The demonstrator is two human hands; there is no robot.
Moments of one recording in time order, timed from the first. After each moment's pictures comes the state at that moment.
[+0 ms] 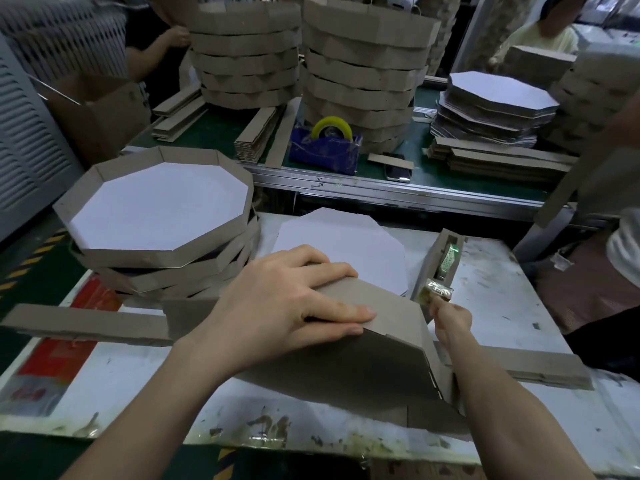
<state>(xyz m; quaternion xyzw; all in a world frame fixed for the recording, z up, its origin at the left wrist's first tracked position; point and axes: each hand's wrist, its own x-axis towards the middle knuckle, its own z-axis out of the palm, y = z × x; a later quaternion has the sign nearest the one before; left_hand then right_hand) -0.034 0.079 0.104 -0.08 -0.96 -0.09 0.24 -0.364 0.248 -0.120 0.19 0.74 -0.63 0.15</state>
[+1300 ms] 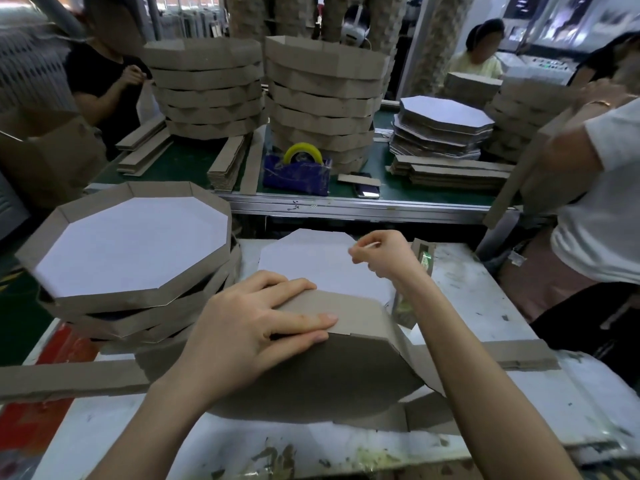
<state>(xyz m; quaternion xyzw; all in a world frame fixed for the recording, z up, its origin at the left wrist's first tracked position) -0.010 0.049 0.091 -0.03 -0.95 -0.14 0.28 -0.257 0.156 0.077 -0.22 0.85 -0.46 0.18</state>
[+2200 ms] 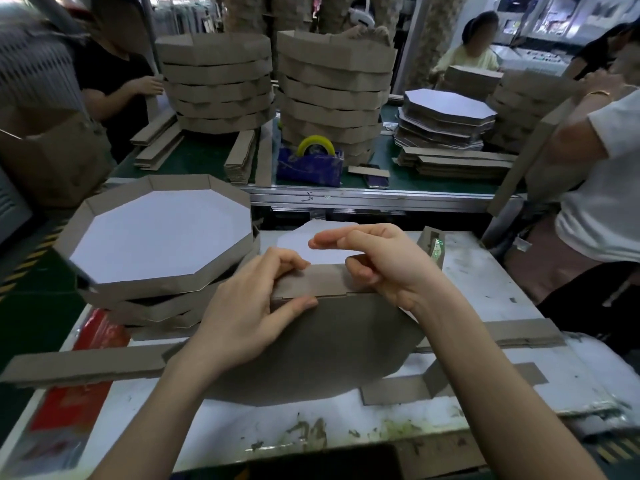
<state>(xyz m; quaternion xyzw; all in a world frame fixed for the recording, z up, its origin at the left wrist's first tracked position) 0.027 0.010 0.074 0.07 -0.91 -0.33 0.25 -0.129 0.149 0.129 -0.27 0.63 -0.62 0.37</state>
